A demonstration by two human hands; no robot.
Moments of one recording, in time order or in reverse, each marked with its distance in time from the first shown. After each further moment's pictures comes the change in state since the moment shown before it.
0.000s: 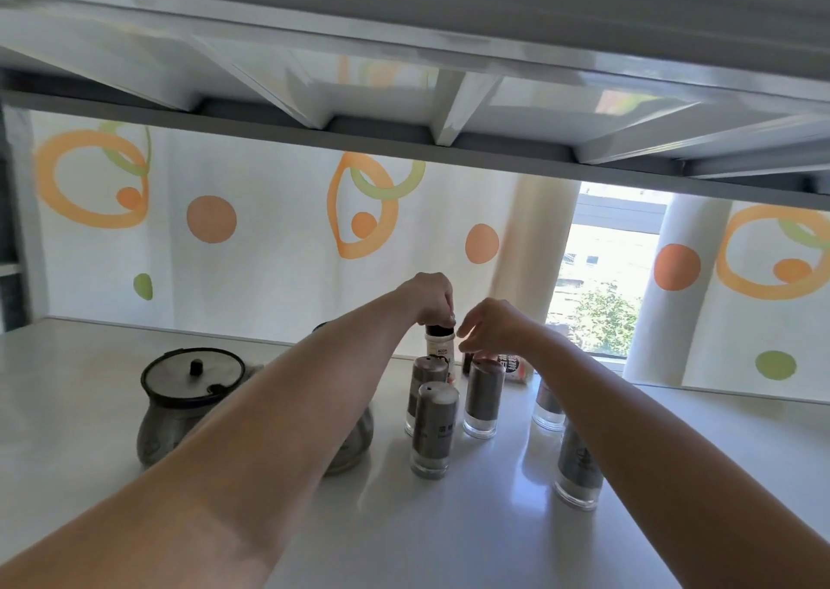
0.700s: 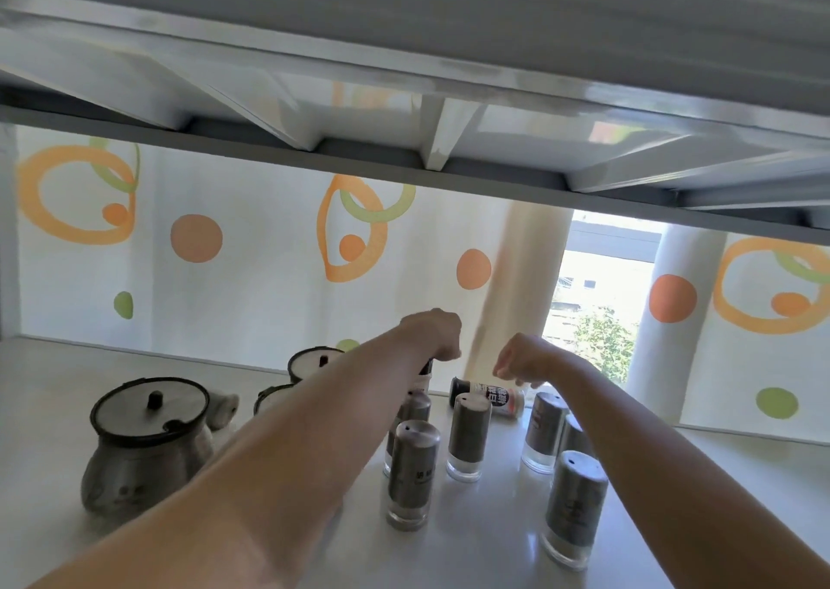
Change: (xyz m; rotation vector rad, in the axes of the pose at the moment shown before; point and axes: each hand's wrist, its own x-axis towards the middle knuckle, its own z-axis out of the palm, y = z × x) left_hand 0.032 0.019 0.023 0.334 -0.078 -0.022; right_hand 0.011 0.046 -0.025 -0.208 -0.111 0.164
